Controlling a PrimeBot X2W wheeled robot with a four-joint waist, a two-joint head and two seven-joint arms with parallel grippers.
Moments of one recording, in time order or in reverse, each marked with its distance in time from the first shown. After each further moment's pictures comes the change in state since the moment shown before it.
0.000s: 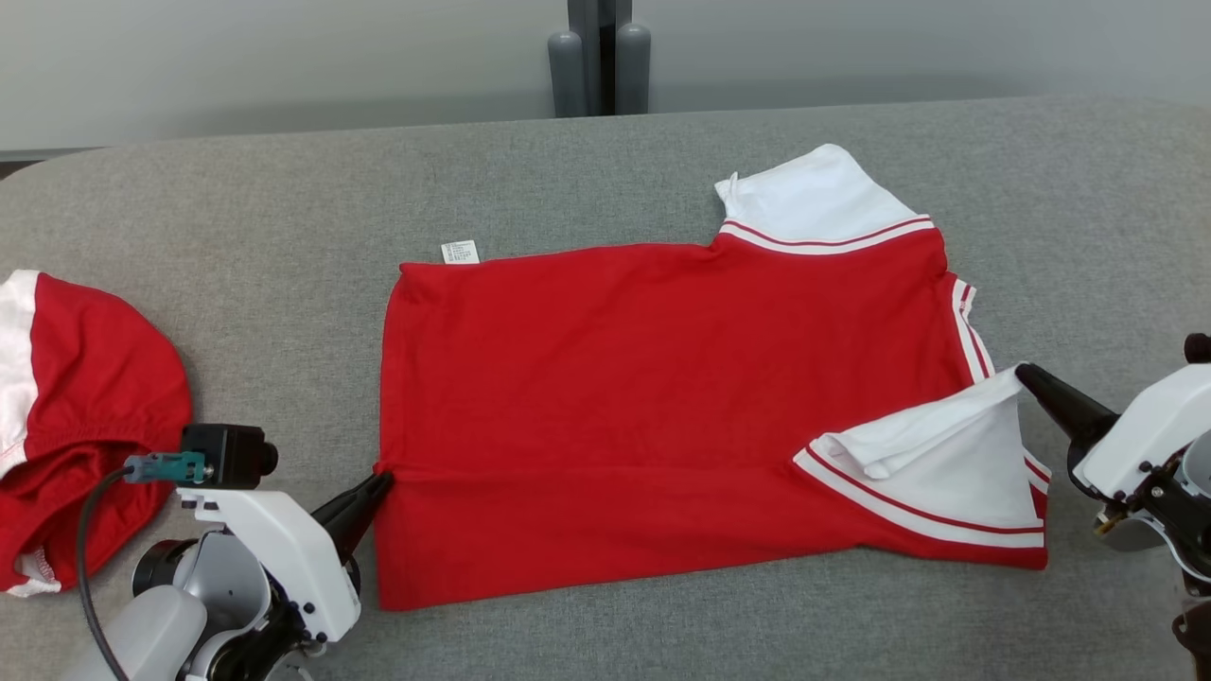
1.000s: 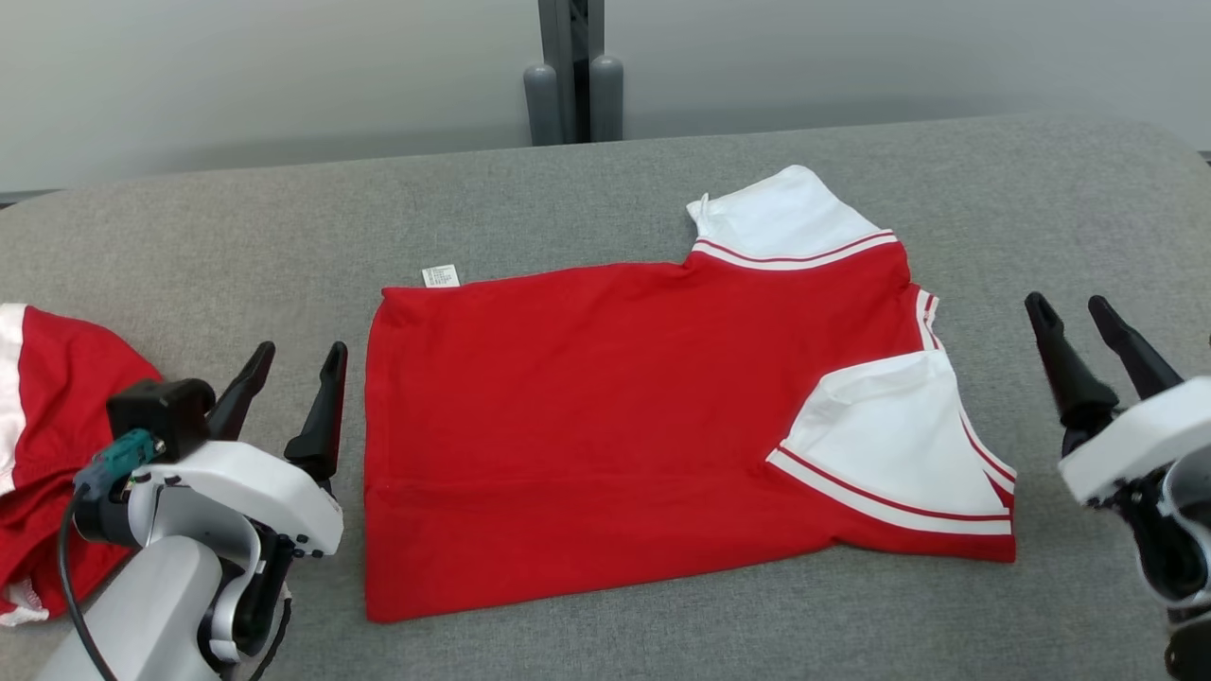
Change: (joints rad) left arm -0.099 -0.061 0.032 0.108 0.233 0.120 -0.401; right arm 0.005 -0.090 0.184 -0.020 -0.127 0.000 -0.498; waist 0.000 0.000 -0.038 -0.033
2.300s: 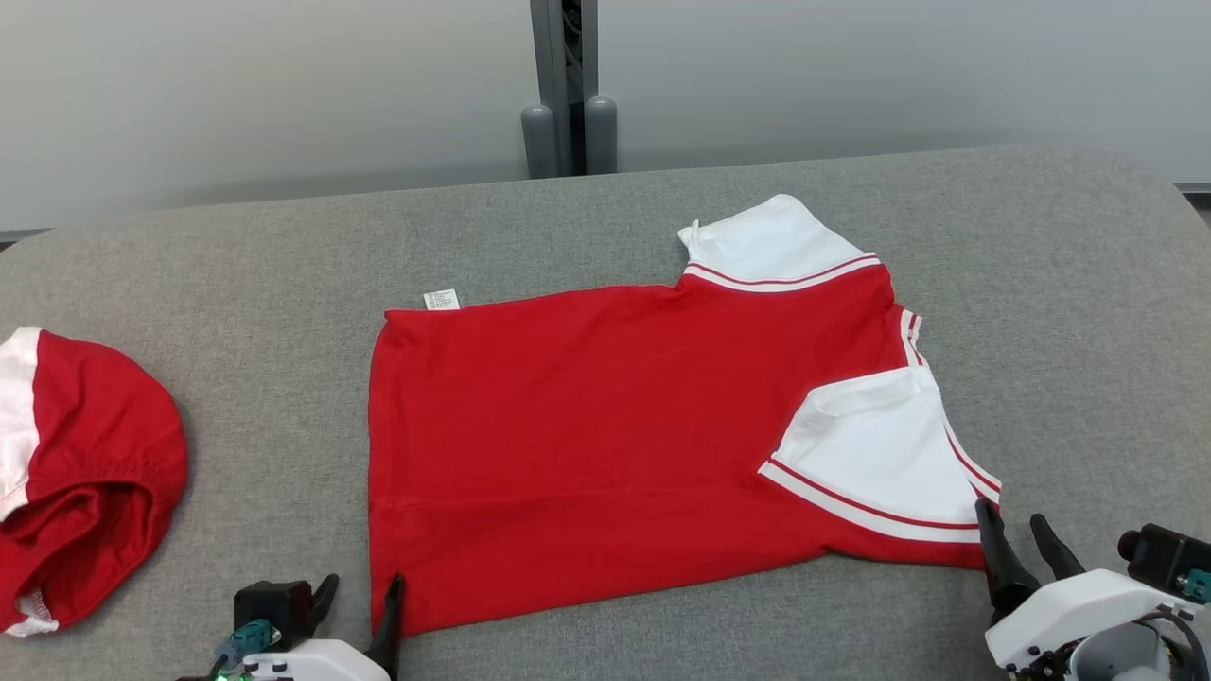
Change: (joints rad) left arm 0.305 -0.218 0.159 0.153 0.309 -0.036 0.033; right arm 0.164 0.168 -0.001 0.335 -0.034 0.000 -0.255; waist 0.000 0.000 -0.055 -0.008
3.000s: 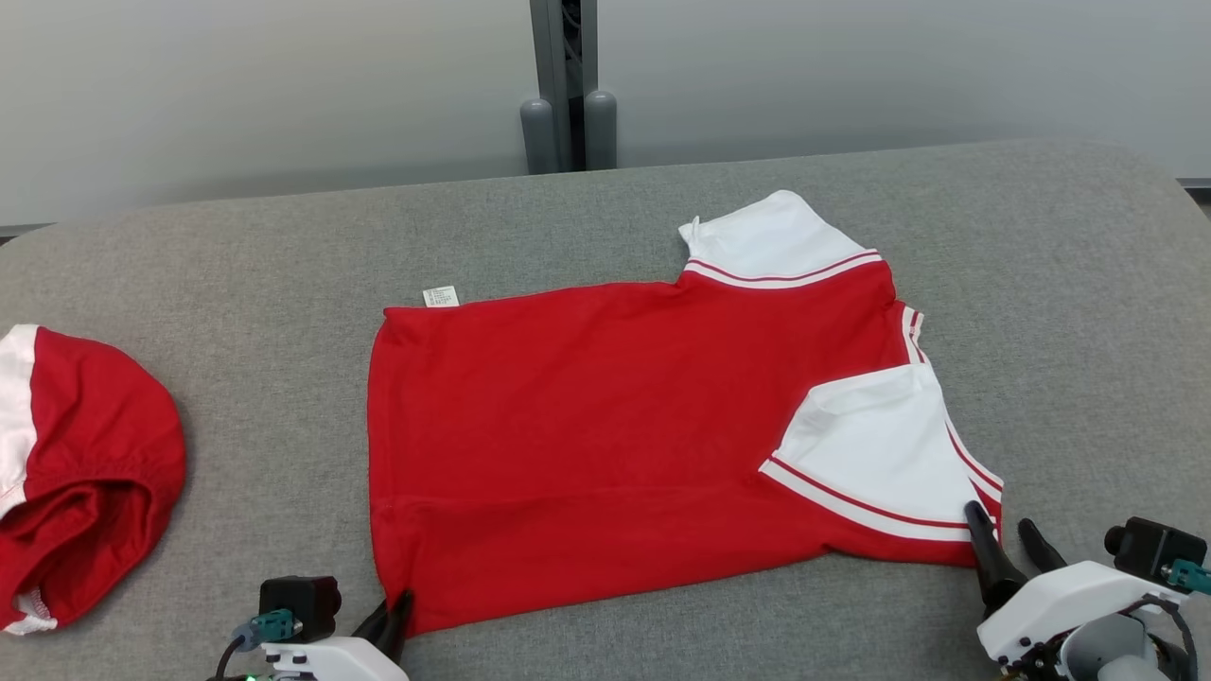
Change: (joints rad) left arm 0.017 0.009 -0.032 -0.072 -0.074 -0.026 0.172; right arm -0.070 -0.027 0.096 0.134 0.091 0.000 -0.018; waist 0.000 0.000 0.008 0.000
